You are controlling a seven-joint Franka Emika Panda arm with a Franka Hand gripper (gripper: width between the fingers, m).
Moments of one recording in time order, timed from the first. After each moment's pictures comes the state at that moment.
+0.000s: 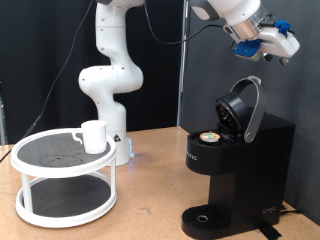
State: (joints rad) arm 0.15 -0.05 0.15 -1.90 0.83 2.03 2.42
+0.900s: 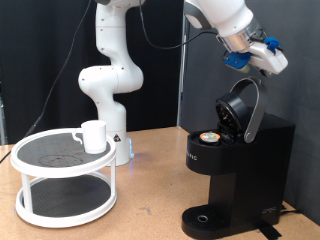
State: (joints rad) arm 0.12 -0.05 0.13 -1.96 0.80 2.02 2.43
